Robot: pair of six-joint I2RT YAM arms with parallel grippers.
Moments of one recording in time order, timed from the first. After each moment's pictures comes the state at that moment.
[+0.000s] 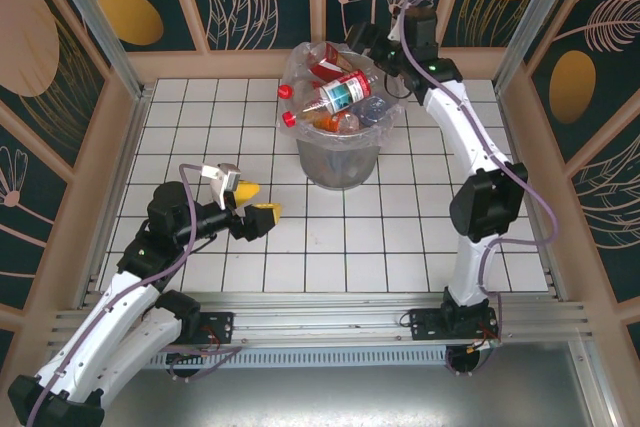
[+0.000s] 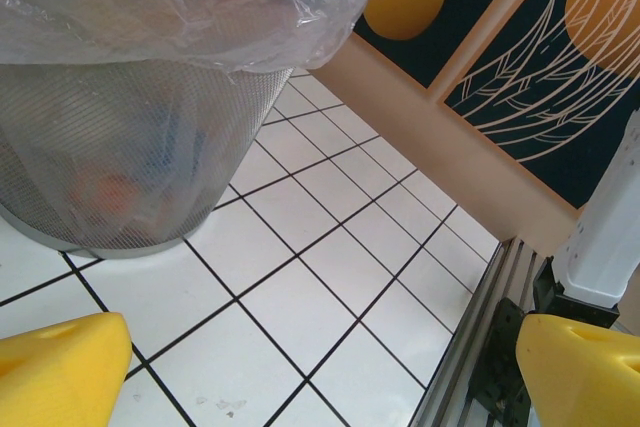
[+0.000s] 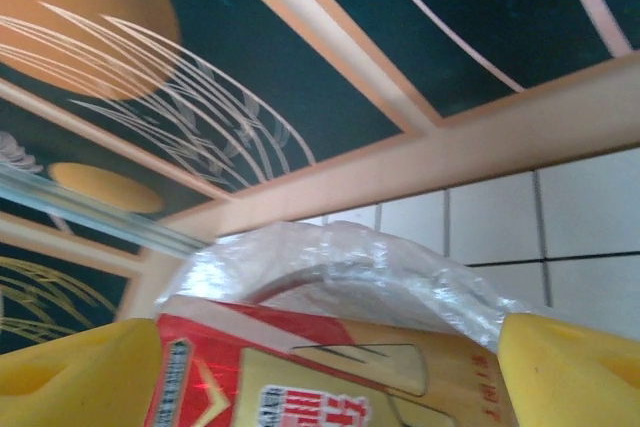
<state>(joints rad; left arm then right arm) -0.44 0.65 0.59 -0.19 0.59 -0.37 0.32 1.96 2.04 -0.46 -0.23 0.65</state>
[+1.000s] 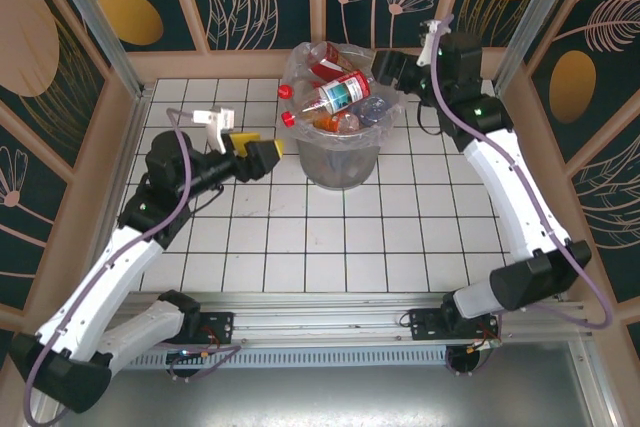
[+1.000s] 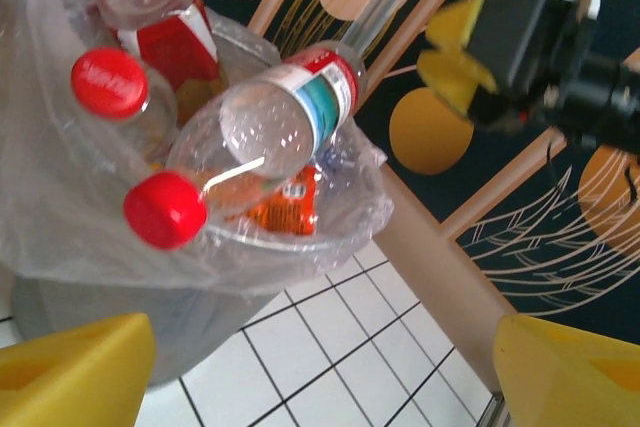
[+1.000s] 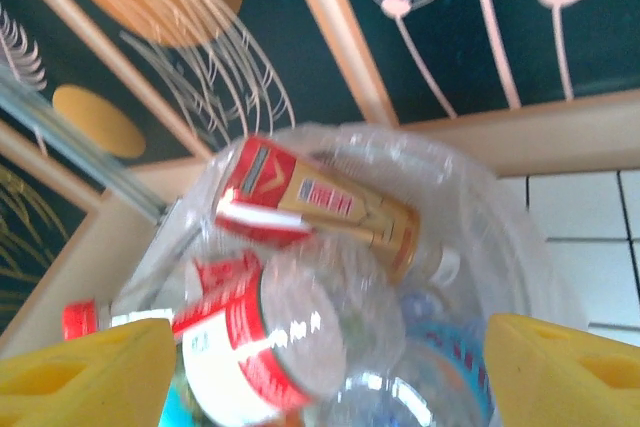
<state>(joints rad) -0.44 1.00 1.02 -0.15 0.44 -0.57 0.36 1.39 1.57 -0.50 -0.15 0.41</state>
